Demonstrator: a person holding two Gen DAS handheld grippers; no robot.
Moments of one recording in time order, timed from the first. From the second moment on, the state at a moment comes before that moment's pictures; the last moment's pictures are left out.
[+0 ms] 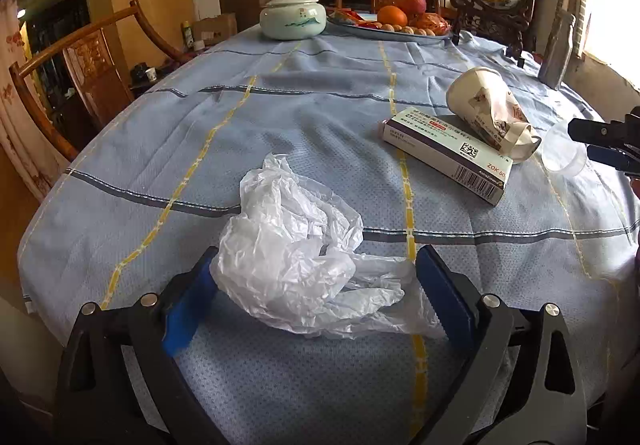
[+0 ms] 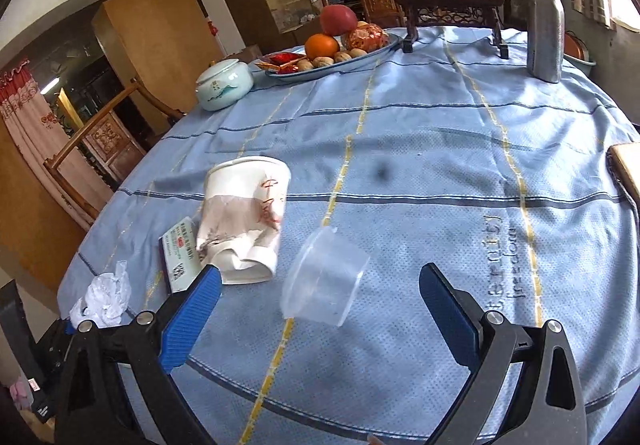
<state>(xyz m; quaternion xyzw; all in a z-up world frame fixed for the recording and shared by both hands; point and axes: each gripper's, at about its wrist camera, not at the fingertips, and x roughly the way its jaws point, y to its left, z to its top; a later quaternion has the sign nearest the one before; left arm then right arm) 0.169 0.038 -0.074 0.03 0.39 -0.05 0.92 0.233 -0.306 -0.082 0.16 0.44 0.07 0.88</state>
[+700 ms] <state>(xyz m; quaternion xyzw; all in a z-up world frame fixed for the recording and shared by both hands) 0.172 0.042 -0.073 0.02 0.39 -0.06 0.92 0.238 -0.318 -0.075 0.12 0.43 0.05 0.89</state>
